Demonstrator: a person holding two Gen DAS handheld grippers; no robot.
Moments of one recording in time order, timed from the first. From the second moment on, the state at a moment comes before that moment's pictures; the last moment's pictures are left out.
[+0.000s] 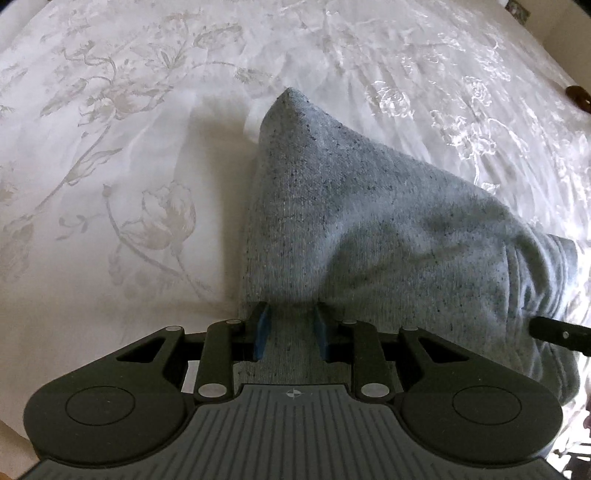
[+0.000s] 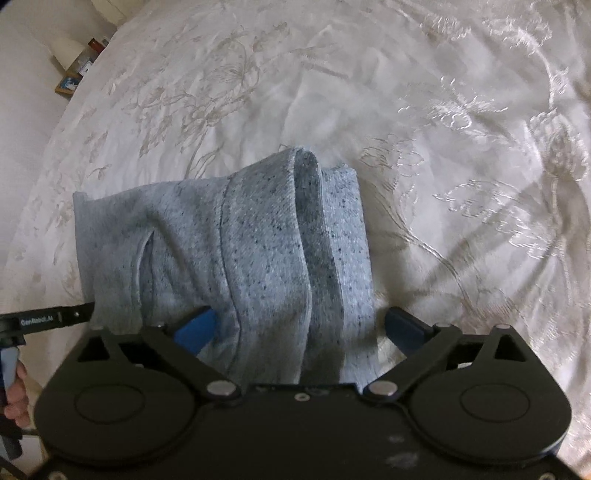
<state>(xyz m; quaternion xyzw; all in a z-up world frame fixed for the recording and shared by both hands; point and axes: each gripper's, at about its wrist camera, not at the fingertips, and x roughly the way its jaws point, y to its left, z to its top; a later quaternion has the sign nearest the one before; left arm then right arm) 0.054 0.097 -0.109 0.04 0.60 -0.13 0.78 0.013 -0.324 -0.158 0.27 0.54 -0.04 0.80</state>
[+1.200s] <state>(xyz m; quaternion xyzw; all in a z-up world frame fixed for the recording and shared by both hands) 0.080 0.122 -0.136 -0.15 0.65 -0.19 0.72 0.024 -0.313 -0.157 0.29 0.52 -0.01 0.80</state>
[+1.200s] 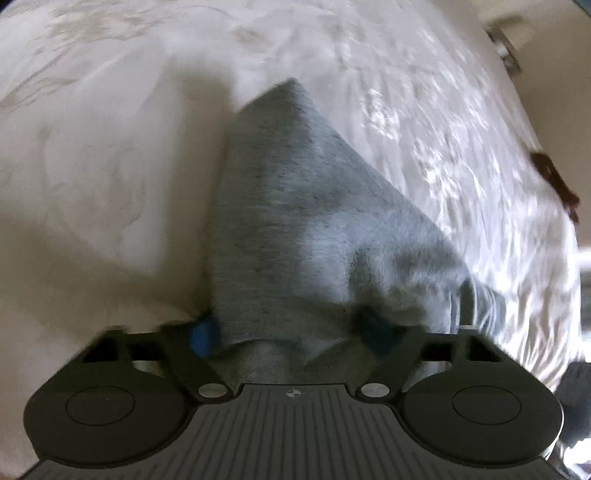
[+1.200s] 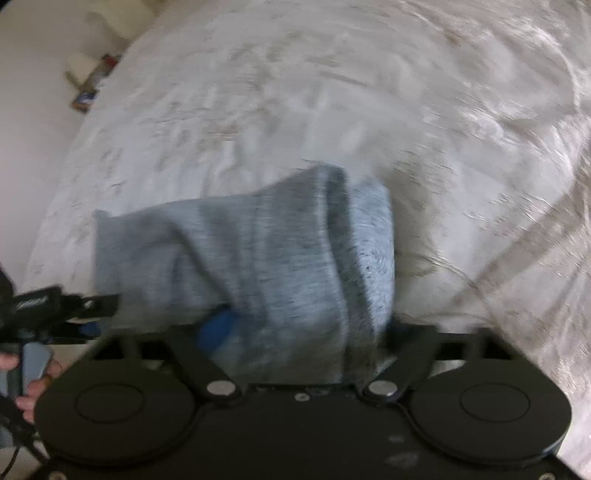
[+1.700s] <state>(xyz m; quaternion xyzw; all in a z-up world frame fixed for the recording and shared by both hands) 0.109 0.127 -0.017 -0.07 0.52 -0.20 0.83 0.082 -0.284 -0.051 0.29 0.44 0.06 0.85</state>
